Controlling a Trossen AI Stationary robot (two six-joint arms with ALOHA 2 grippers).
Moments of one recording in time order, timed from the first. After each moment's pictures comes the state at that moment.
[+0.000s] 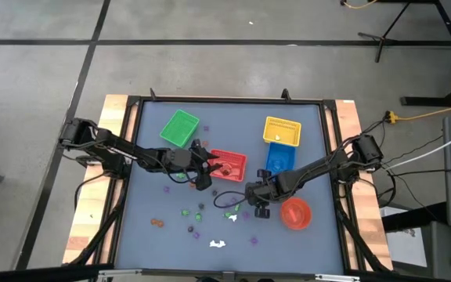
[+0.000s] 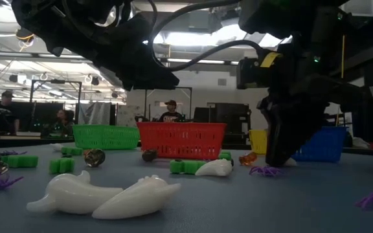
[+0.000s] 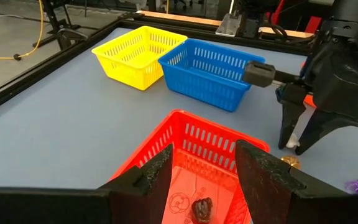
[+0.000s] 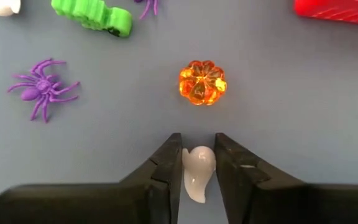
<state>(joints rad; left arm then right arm) -0.07 1.49 0.58 0.55 -0.35 -0.20 0.31 1.81 1.02 -0.47 0.12 0.36</state>
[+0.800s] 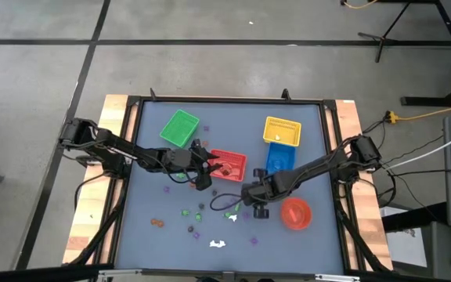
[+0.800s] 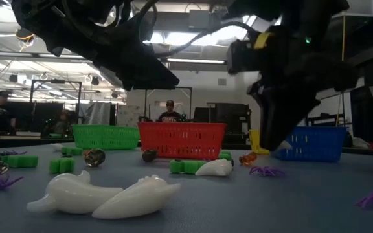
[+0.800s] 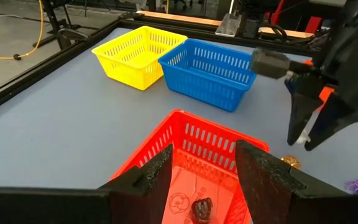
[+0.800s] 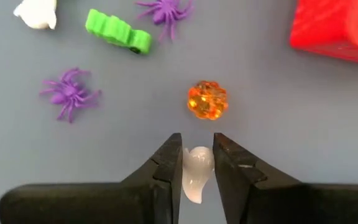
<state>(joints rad) -0.07 1.49 0.58 0.55 -0.35 -0.20 0.31 1.82 1.16 -0.63 0.14 0.28</state>
